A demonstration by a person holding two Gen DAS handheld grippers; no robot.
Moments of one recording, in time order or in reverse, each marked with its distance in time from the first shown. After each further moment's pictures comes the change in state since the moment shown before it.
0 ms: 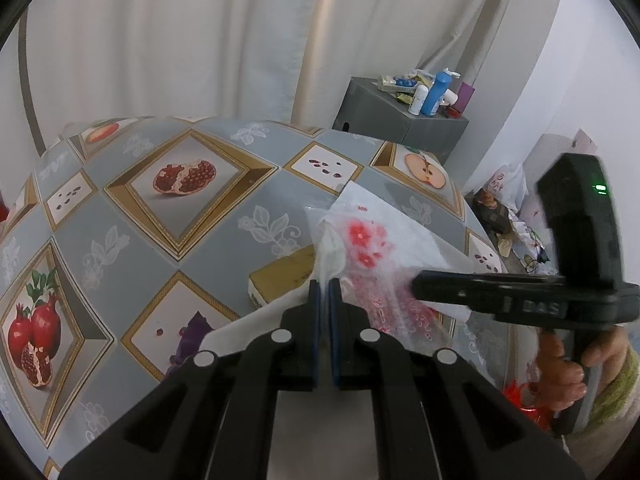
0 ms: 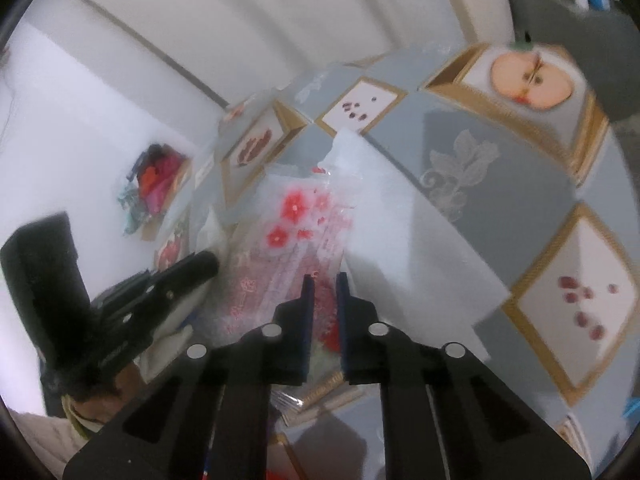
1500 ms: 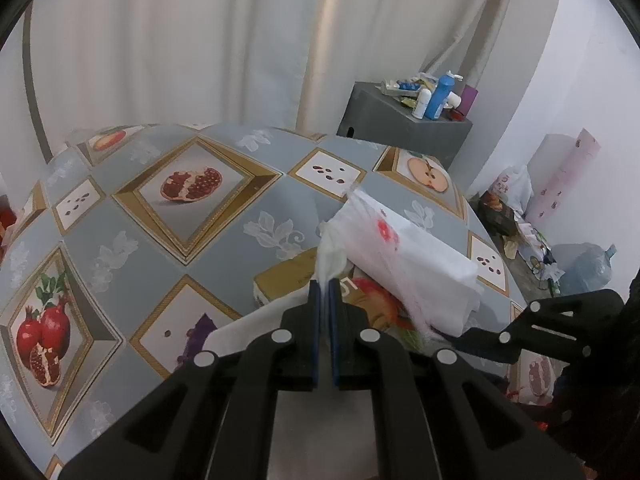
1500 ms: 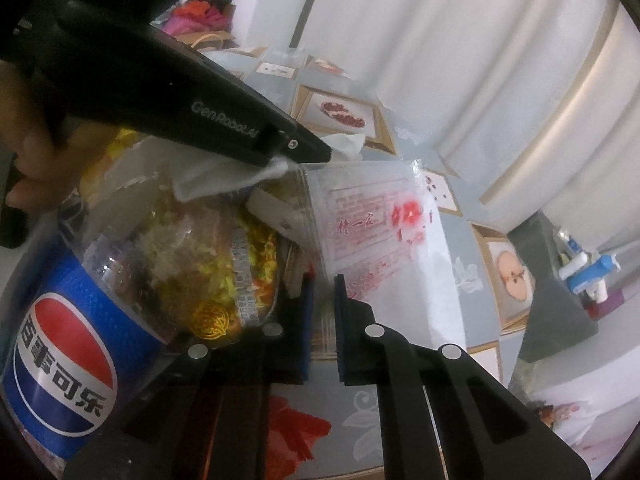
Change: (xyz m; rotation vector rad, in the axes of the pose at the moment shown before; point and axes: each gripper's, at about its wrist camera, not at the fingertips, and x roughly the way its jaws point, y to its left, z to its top) left arm -0.006 -0.002 0.000 0.004 -0.020 0.027; right arm -0.003 0.095 -0.082 -0.861 -0.055 -0.450
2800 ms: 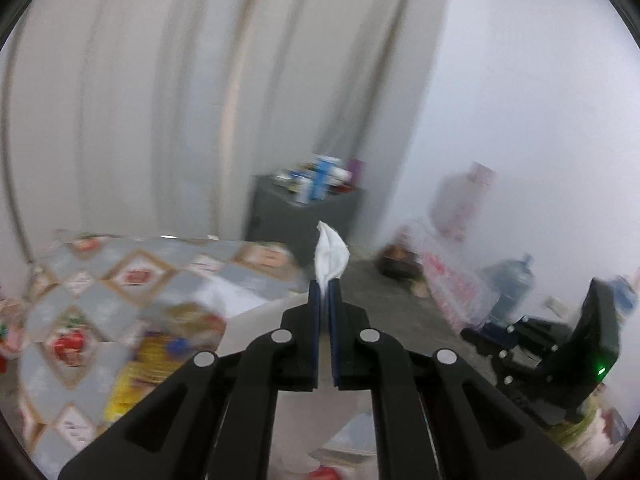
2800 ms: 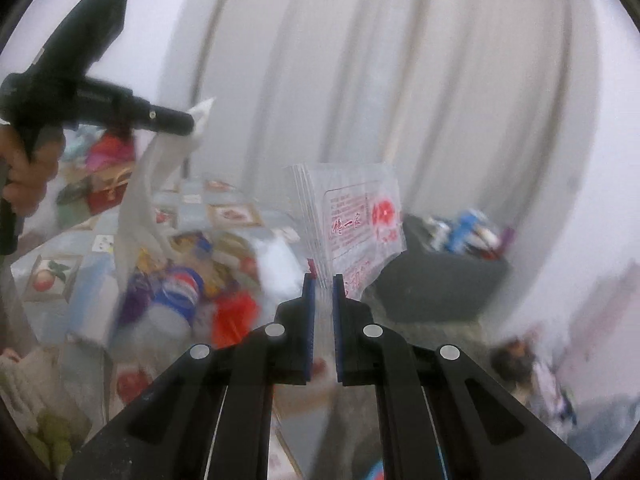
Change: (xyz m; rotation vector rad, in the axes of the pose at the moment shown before) left arm -0.236 -0.152 -0.025 0.154 -0.266 -0.277; right arm -0.298 -0.004 -0.139 0.445 -0.275 -0.340
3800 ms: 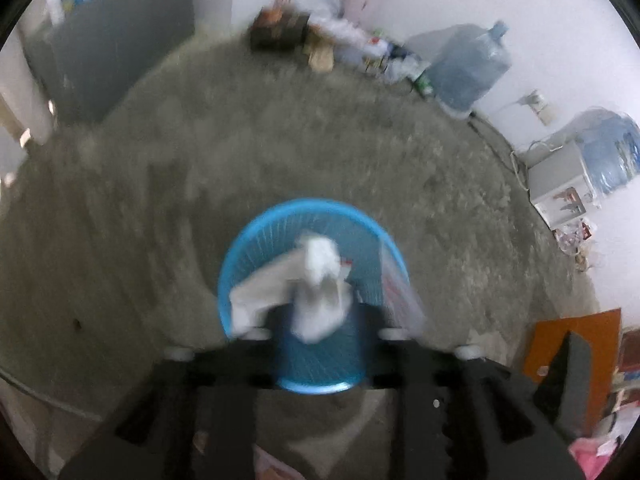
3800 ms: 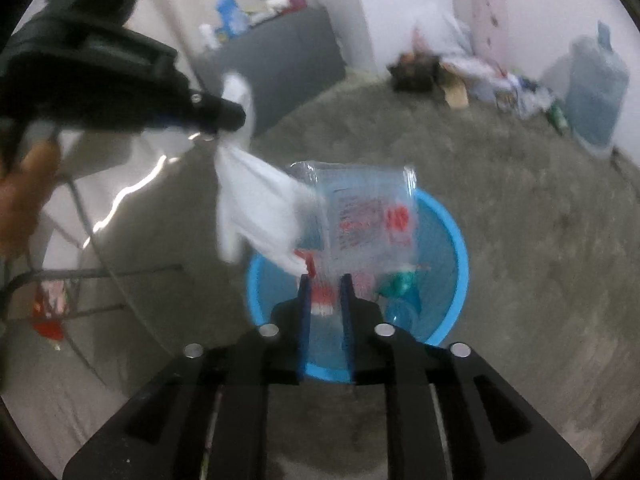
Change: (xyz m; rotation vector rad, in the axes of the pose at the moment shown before) left arm 0.474 -0.270 -0.188 0.213 0.843 -0.189; right arm 0.093 -0.205 -0.322 0.807 0.473 -0.191
